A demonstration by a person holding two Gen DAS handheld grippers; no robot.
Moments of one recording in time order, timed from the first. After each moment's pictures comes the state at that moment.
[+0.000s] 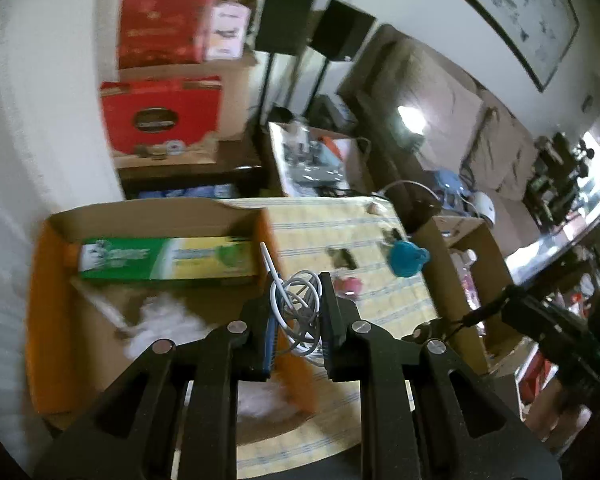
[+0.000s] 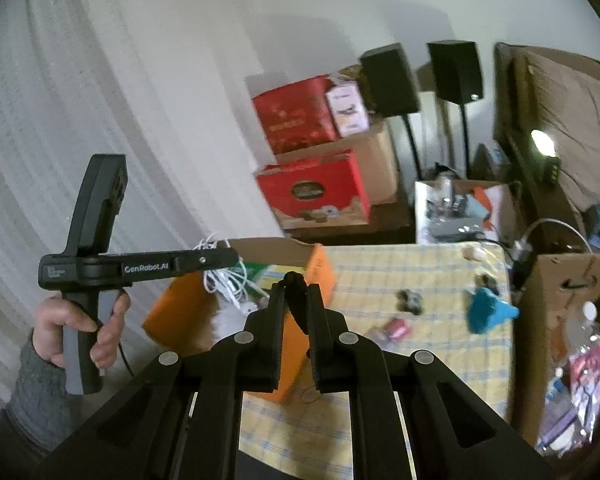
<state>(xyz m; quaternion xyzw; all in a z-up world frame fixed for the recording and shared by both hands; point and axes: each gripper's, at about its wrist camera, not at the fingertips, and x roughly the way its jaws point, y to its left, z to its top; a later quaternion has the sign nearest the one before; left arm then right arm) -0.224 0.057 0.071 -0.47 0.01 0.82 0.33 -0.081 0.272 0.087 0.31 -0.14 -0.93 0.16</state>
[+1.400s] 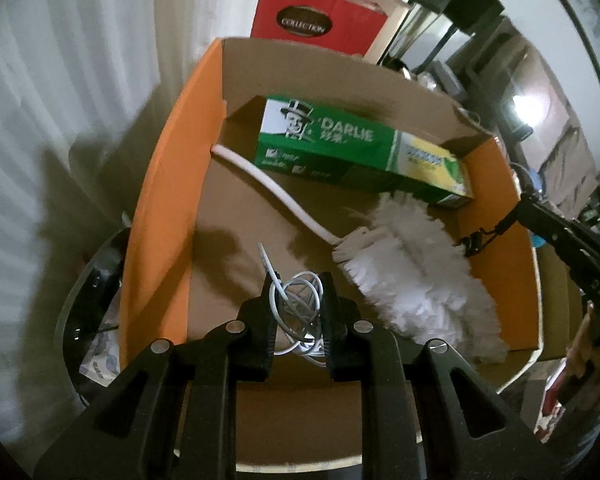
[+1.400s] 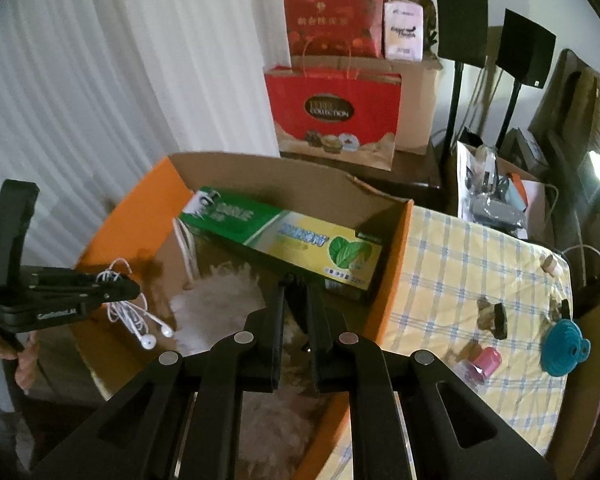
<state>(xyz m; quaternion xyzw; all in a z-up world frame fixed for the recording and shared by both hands) -0.281 -0.104 -0.073 -0.58 -0.01 0.79 0.21 -0.222 0.130 -0.031 0.45 0.00 -0.89 0.13</state>
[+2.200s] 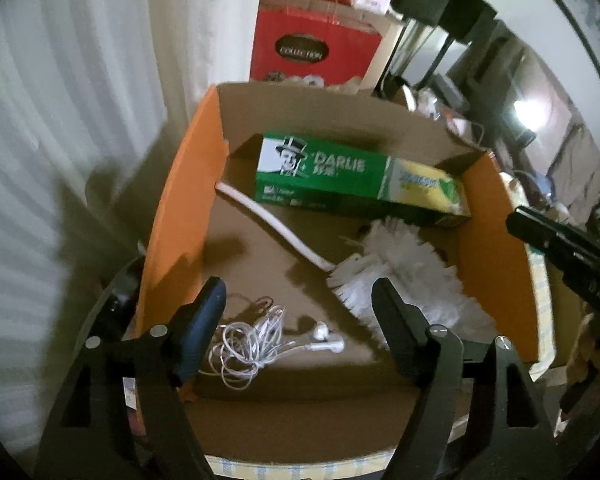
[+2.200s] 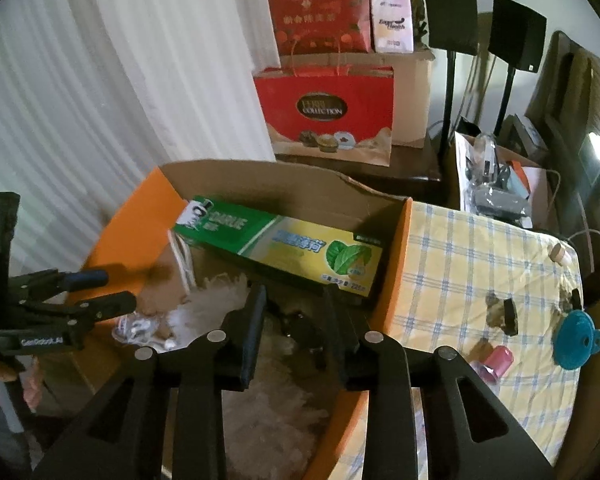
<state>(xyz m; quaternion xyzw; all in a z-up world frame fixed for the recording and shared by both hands) -0.274 -0.097 -0.044 -0.53 0.01 0.82 0.20 -0.226 0.136 -0.028 0.44 -0.03 -0.89 0.12</state>
